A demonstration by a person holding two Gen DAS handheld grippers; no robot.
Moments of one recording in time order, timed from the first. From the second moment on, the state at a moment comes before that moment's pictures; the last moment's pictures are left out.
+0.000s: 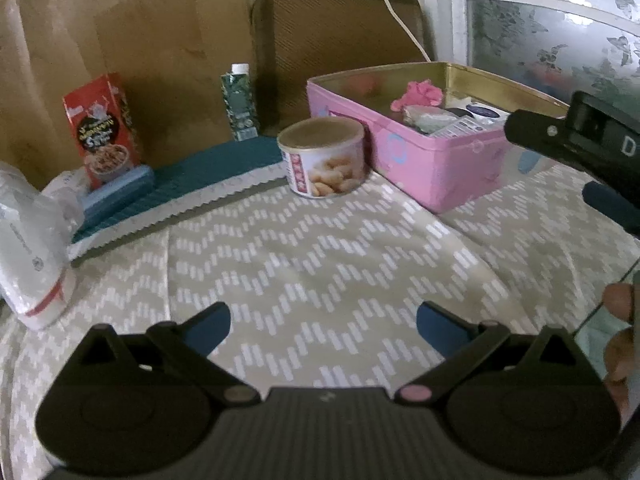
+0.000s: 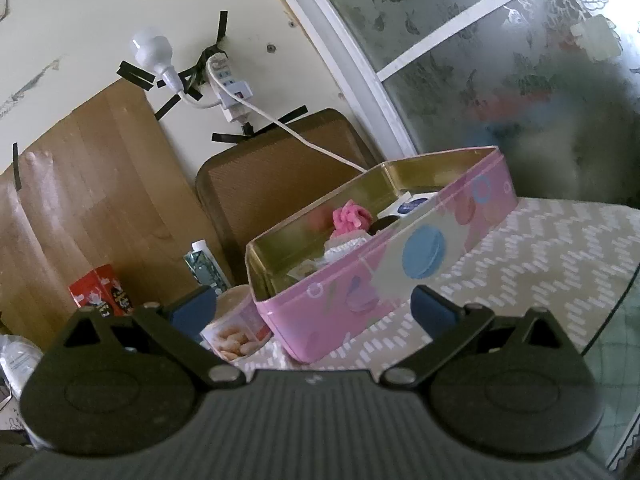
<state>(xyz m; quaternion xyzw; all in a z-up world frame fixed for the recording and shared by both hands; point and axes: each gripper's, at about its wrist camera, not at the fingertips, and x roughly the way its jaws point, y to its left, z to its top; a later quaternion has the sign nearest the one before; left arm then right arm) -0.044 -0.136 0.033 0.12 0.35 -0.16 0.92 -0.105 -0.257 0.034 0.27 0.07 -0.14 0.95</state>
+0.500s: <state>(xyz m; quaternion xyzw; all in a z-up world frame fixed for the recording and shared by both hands) -0.052 -0.147 0.031 0.13 0.37 -0.20 0.90 -0.103 -0.261 0.030 0.28 0.08 -0.15 0.94</state>
